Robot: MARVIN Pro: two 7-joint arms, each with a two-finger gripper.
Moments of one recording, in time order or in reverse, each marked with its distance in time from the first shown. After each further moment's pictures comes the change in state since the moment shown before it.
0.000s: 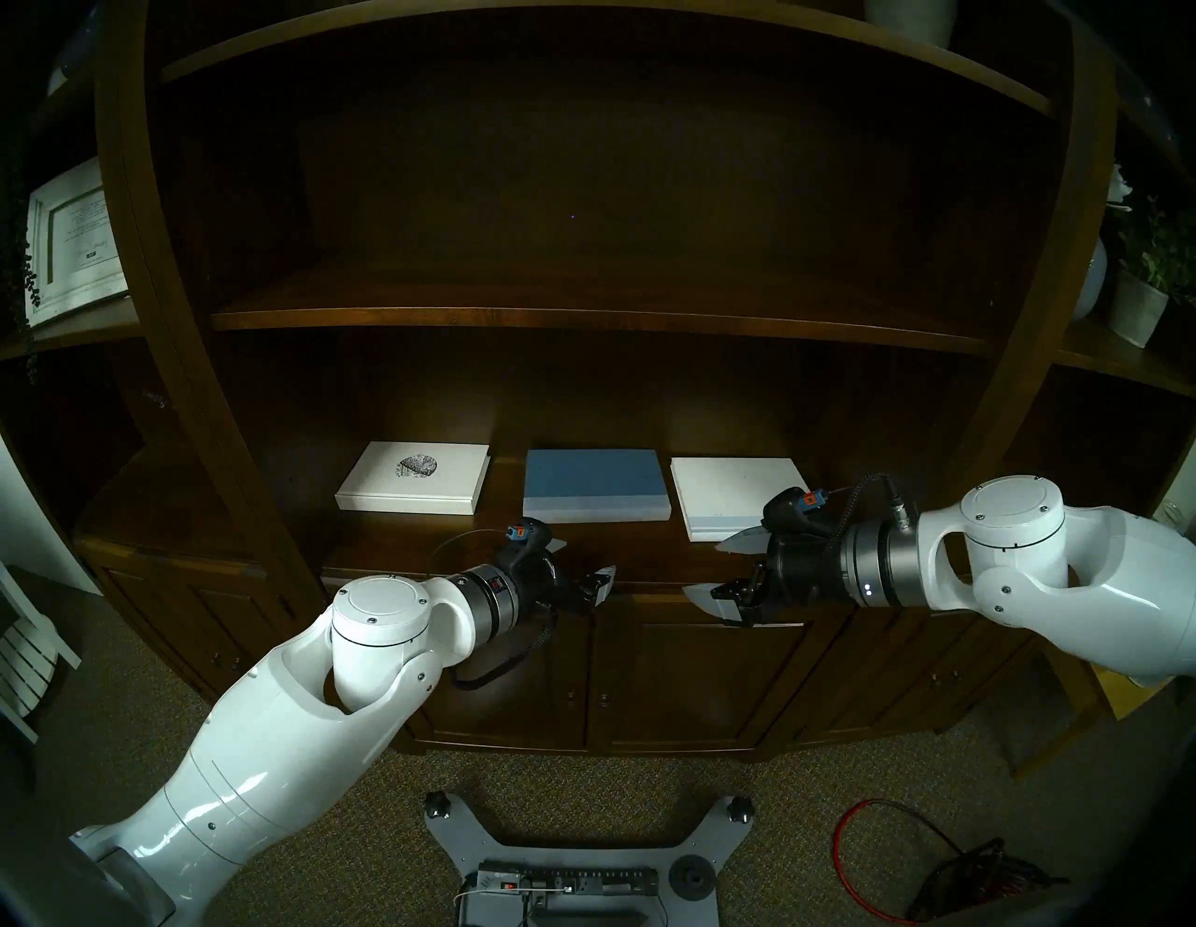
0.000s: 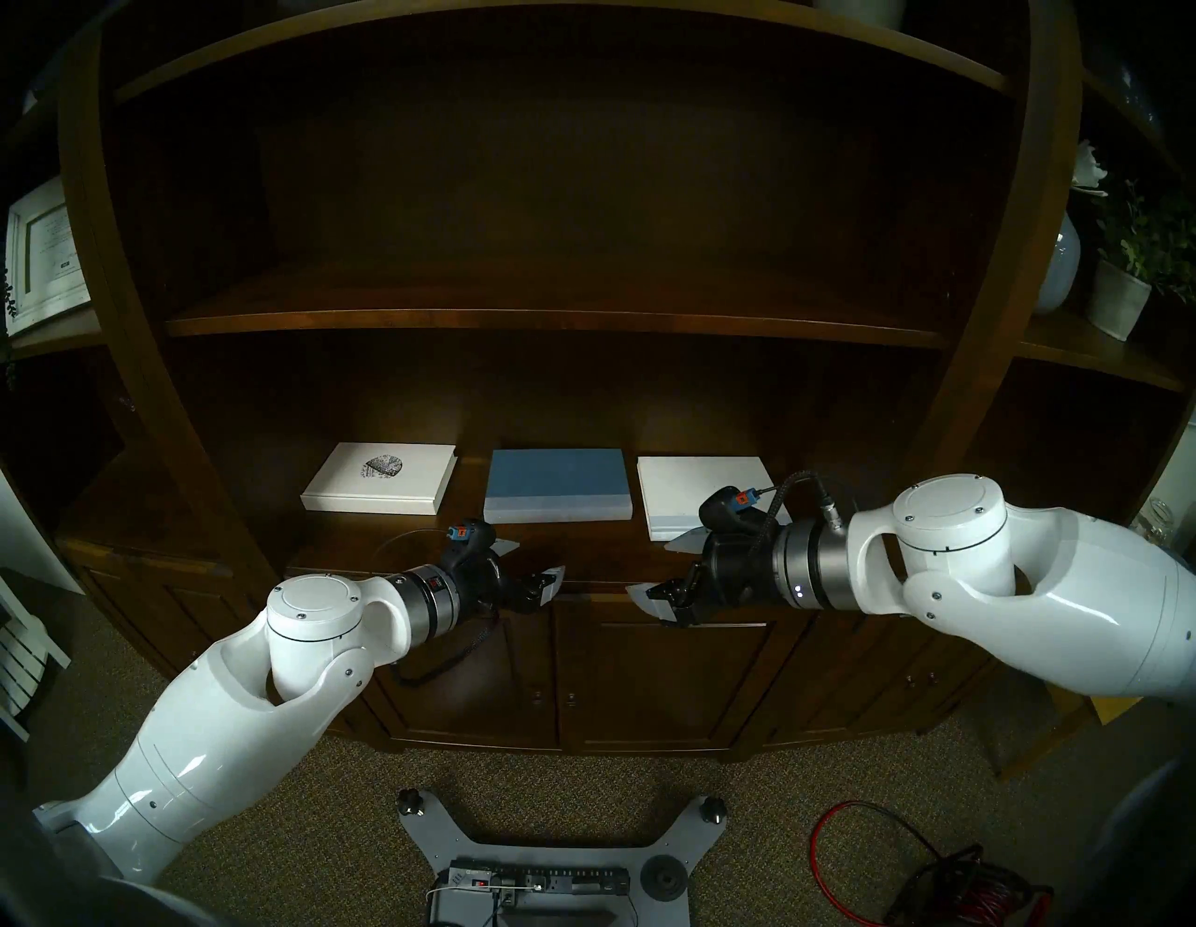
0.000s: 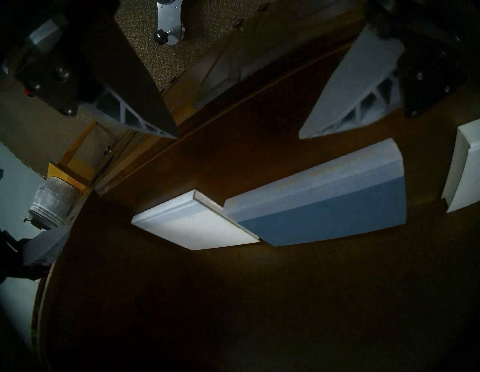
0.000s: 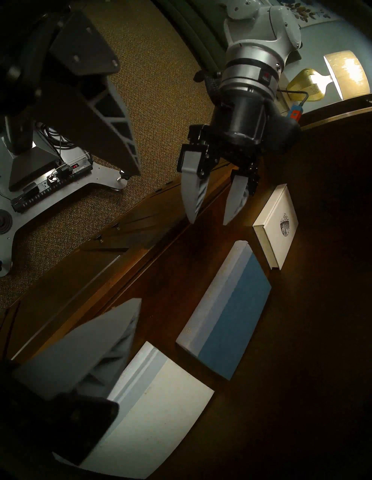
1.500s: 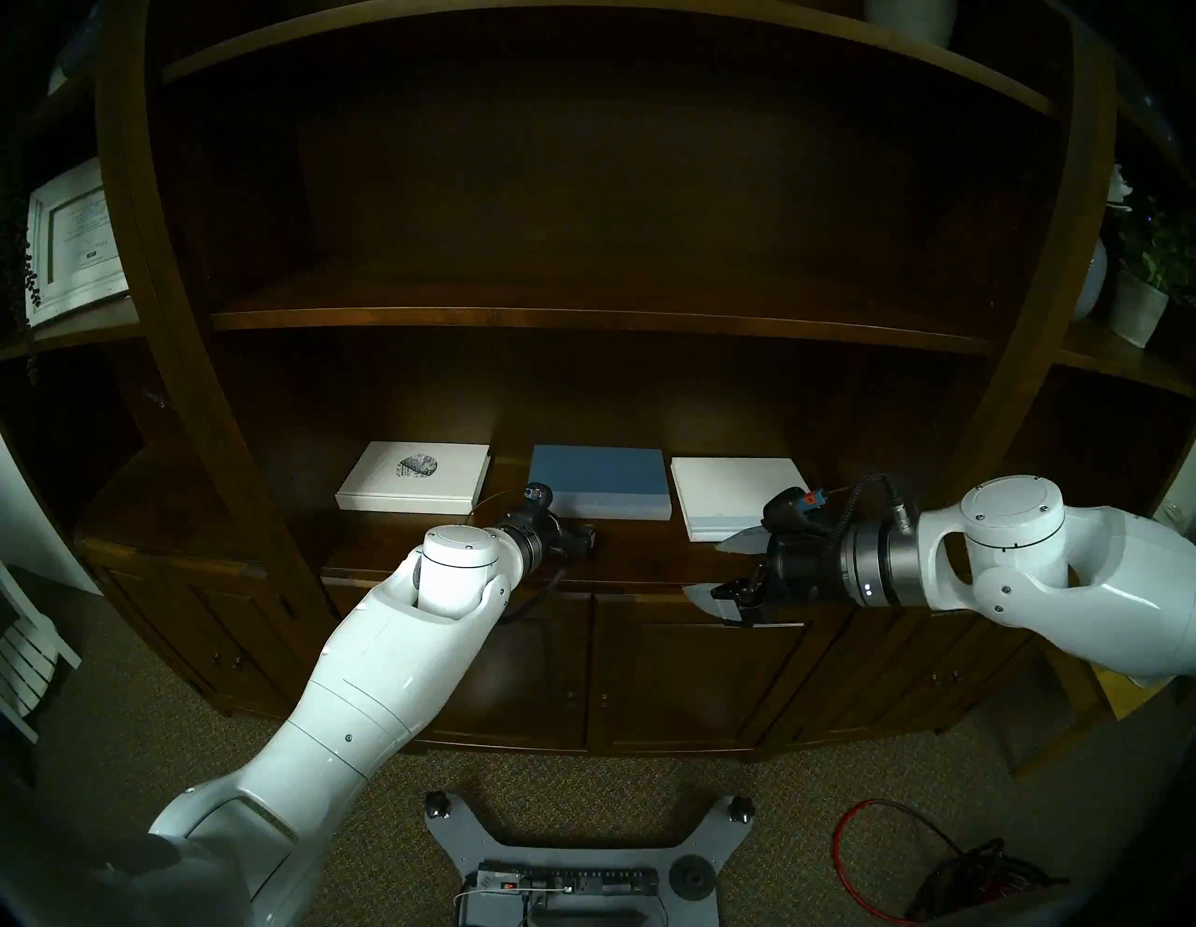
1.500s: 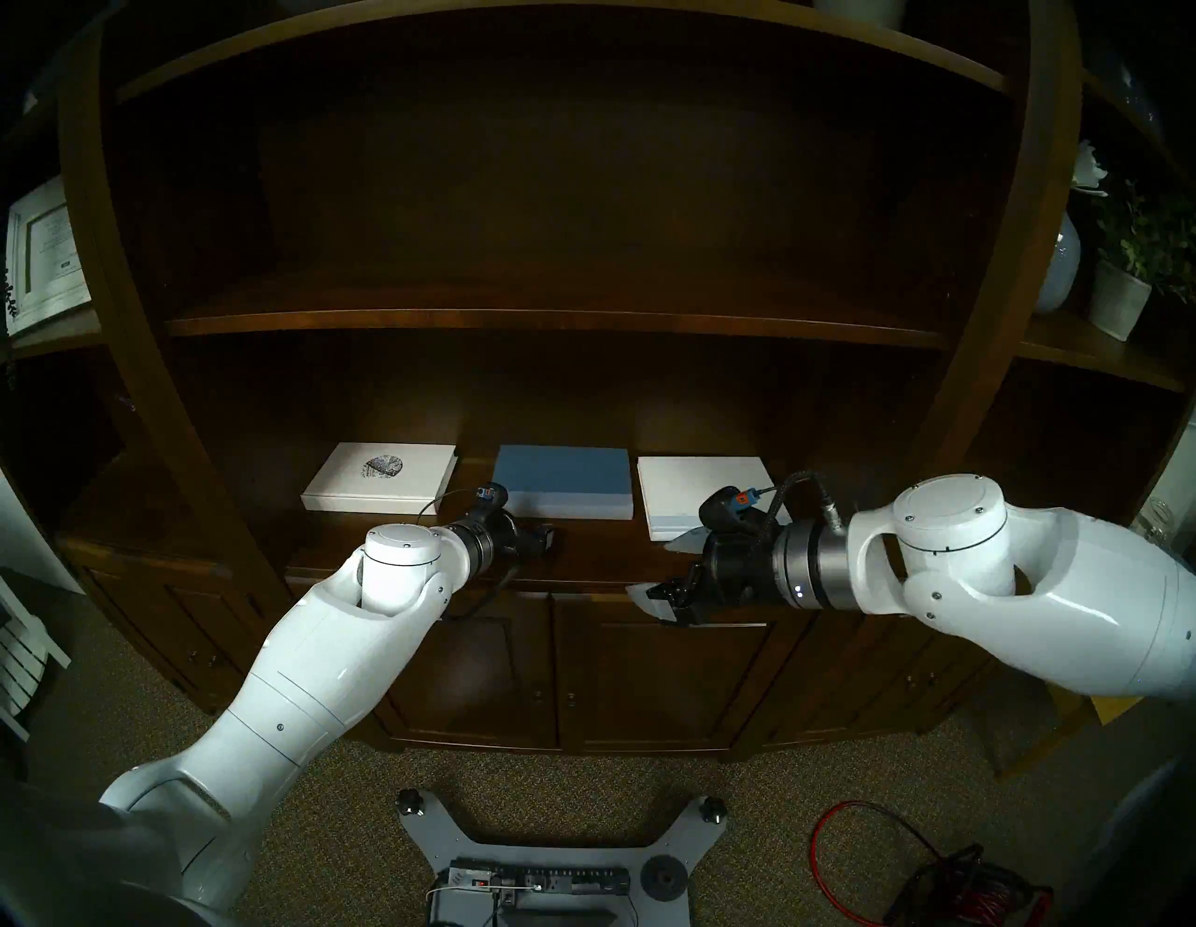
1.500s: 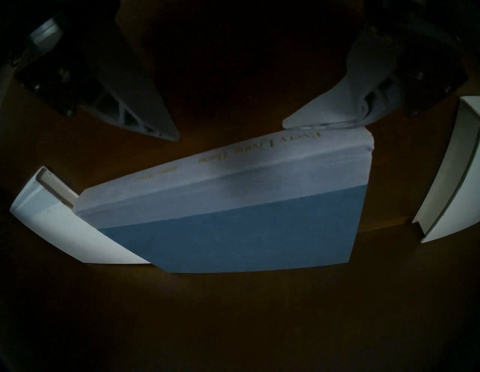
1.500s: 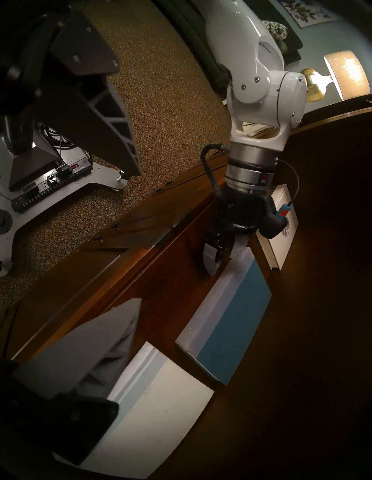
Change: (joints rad) left arm -0.308 -0.268 0.023 0.490 0.167 -0.009 0.017; right arm 0.000 0.000 0.000 0.000 0.000 0.000 0.000
